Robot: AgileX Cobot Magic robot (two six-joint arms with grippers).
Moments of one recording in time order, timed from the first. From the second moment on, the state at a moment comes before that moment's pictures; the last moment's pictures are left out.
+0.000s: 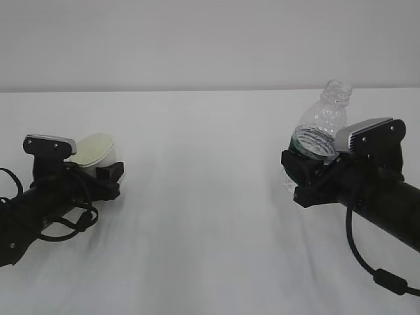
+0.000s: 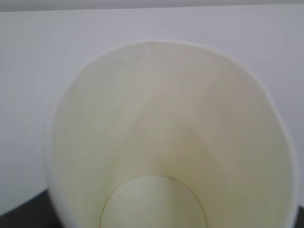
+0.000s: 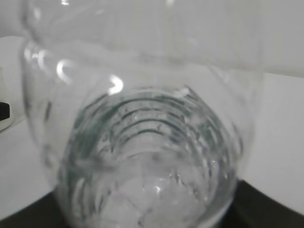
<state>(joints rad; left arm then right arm) -0.26 2.21 -0.68 0.08 -1.14 -0.13 0.25 1.86 -0.45 -0.30 -1.12 0.08</state>
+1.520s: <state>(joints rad) -0.35 2.15 -0.76 0.64 -1.11 -0.31 0.25 1.76 -0.40 -0.25 -0.97 0.02</state>
